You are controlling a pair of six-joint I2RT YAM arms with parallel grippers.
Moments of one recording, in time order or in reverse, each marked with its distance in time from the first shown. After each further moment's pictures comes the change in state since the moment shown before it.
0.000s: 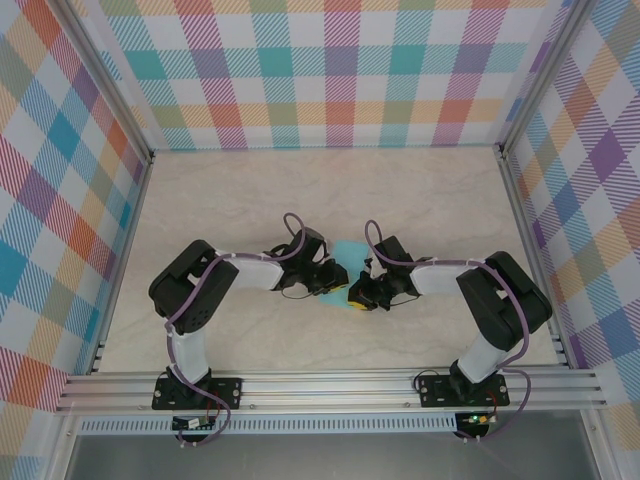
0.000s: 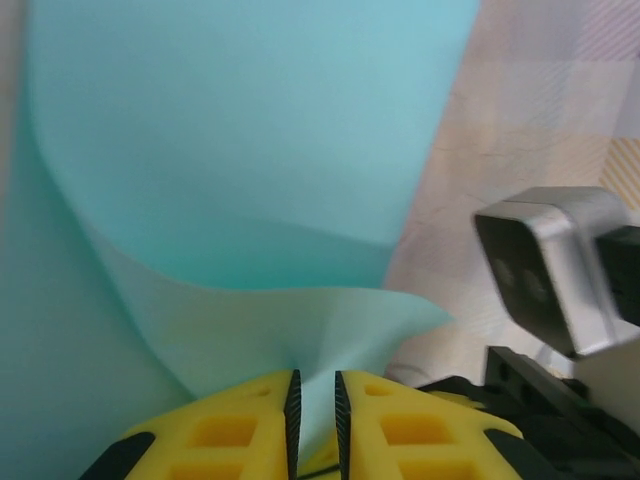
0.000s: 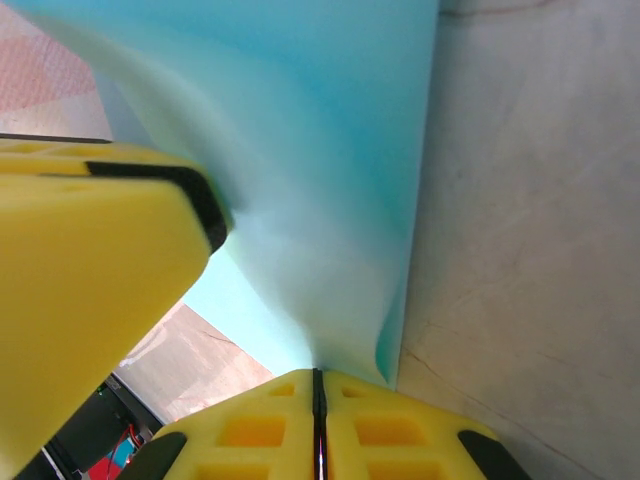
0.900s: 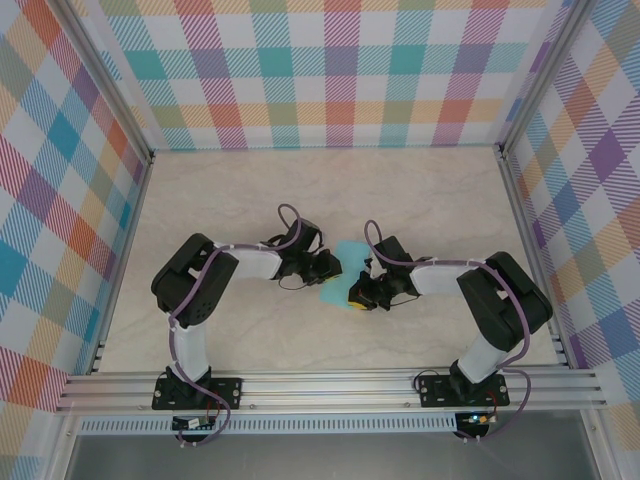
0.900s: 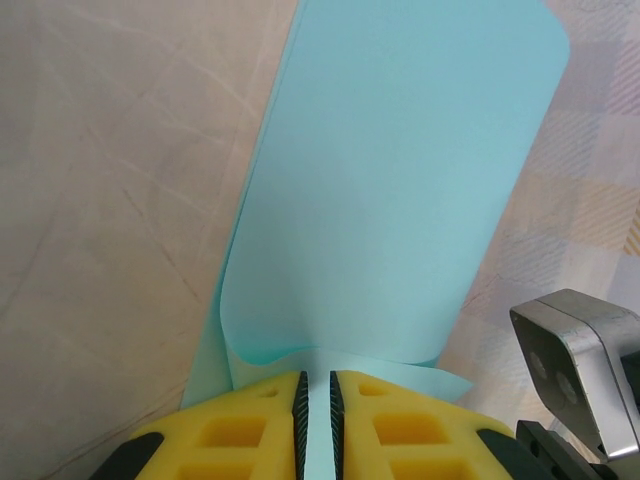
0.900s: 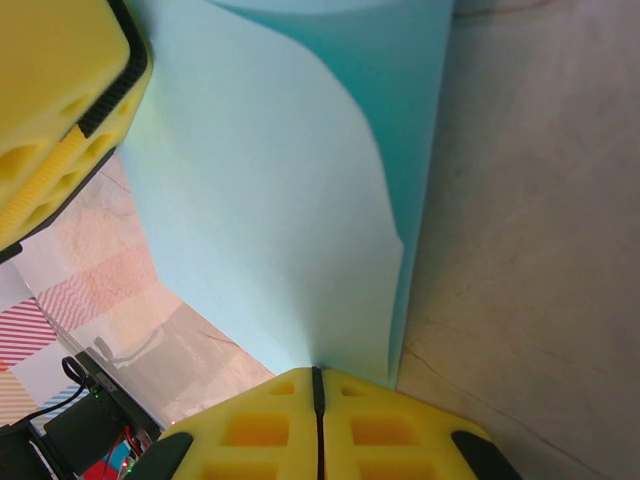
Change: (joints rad) left arm 0.079 0.041 0.076 -0.076 -0.031 0.056; right arm 0.000 -0.004 0.003 -0.012 0.011 -0.004
